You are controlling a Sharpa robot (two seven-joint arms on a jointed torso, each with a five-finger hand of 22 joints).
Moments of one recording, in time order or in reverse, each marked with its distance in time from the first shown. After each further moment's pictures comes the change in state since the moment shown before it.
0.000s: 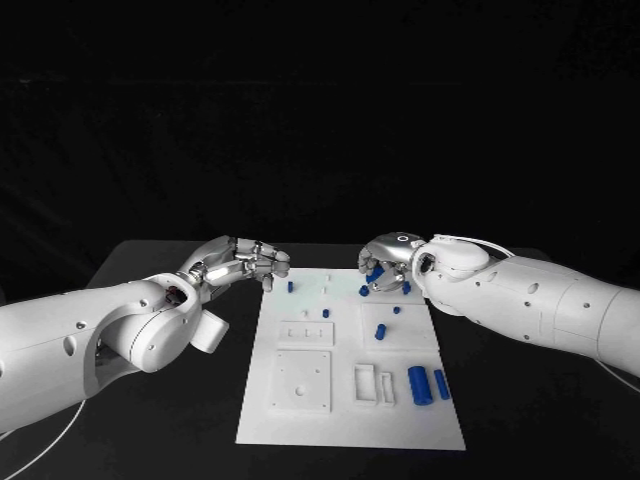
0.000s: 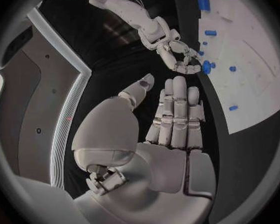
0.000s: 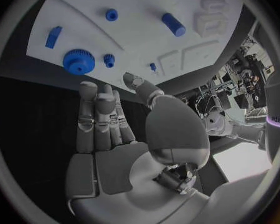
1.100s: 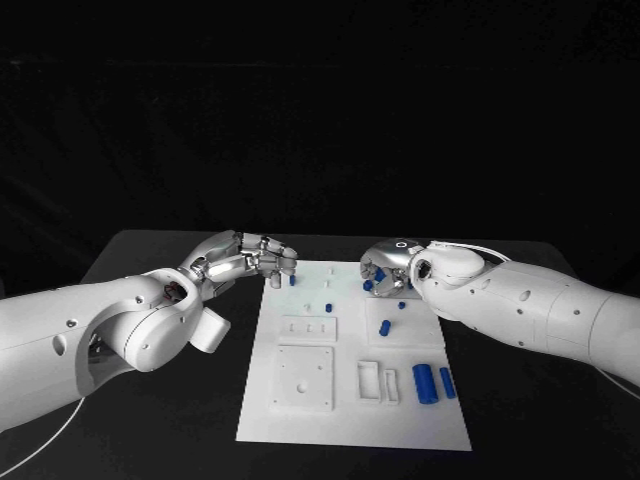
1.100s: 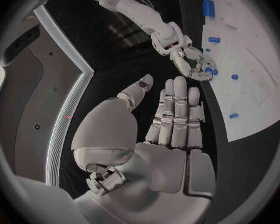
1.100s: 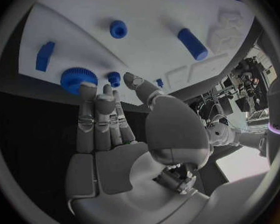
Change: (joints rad) left arm 0.033 -0.016 0.000 0.054 -0.002 0.030 0.001; left_hand -0.029 0.001 0.023 -0.017 -0.004 -0.004 0.004 -0.004 0.013 -0.002 0.002 -0.004 0.012 -0.033 0.016 -0.054 -0.034 -0.016 -0.031 0.004 -0.016 -0.015; right arm -0.015 0.019 -0.002 -0.034 -0.048 0.002 -0.023; right_hand 0.000 0.000 -0.005 0.000 -0.025 0.004 0.004 -0.001 -0.001 0.006 -0.006 0.000 -0.003 0.001 -0.001 0.012 -0.010 -0.009 -0.003 -0.004 0.009 0.000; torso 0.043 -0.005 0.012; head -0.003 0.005
